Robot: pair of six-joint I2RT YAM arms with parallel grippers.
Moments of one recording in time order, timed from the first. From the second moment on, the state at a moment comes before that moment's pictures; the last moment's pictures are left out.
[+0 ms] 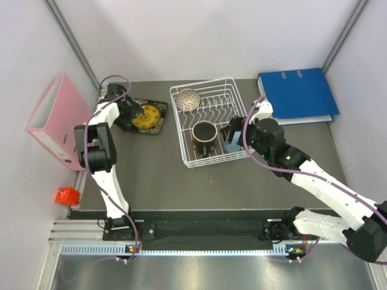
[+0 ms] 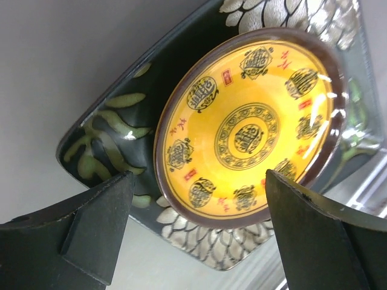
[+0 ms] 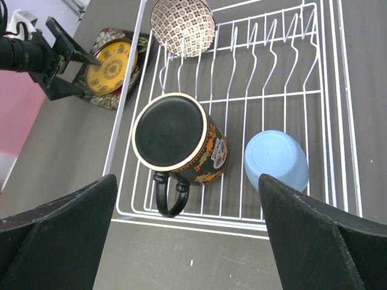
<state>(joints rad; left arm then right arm) 0.12 2.08 1.61 -0.52 0.05 -0.73 0.69 1.05 0.90 -0.15 0.23 0.47</state>
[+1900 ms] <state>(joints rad) -0.39 1.25 0.99 -0.40 -0.15 -0.72 0.69 1.41 1.01 -0.32 0.53 0.44</state>
